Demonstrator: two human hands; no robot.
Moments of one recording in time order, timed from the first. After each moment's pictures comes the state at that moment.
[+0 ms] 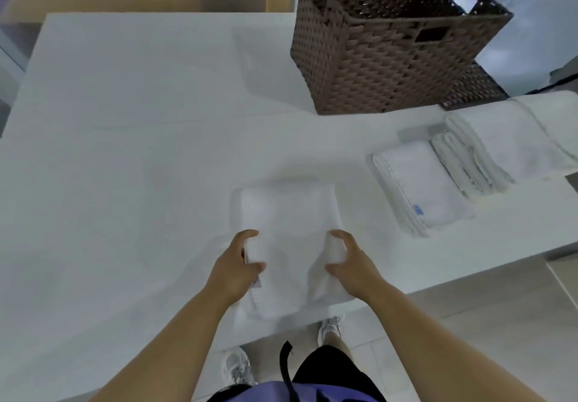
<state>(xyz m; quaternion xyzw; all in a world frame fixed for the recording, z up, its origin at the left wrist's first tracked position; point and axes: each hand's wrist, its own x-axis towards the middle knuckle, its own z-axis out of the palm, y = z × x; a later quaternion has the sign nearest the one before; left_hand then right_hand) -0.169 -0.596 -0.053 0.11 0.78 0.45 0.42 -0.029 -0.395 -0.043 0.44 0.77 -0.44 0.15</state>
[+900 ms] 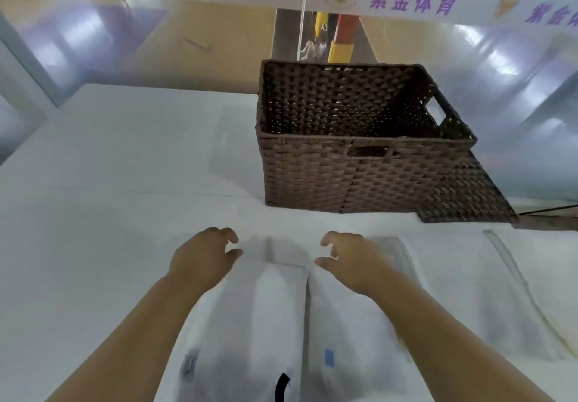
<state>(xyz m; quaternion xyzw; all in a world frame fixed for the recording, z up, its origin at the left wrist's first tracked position) -0.220 -0.337 0.061 0.18 0.96 0.13 0.18 -0.115 -0.098 0.071 0.15 0.95 -0.20 0.15</state>
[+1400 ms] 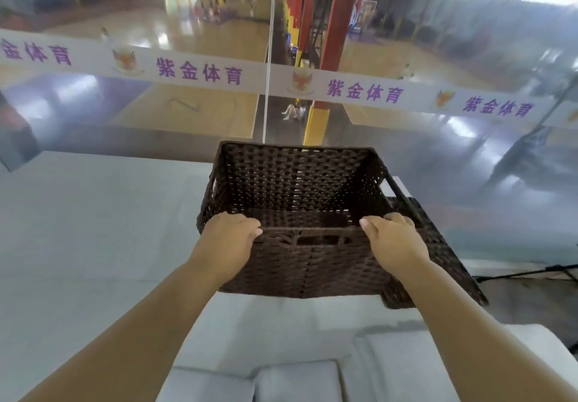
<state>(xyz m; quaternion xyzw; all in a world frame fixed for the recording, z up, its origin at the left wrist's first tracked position) -0.318 -0.172 0.125 0.35 0.93 0.13 -0.04 -0.198 0.091 0.146 0.29 0.95 -0.09 -0.01</state>
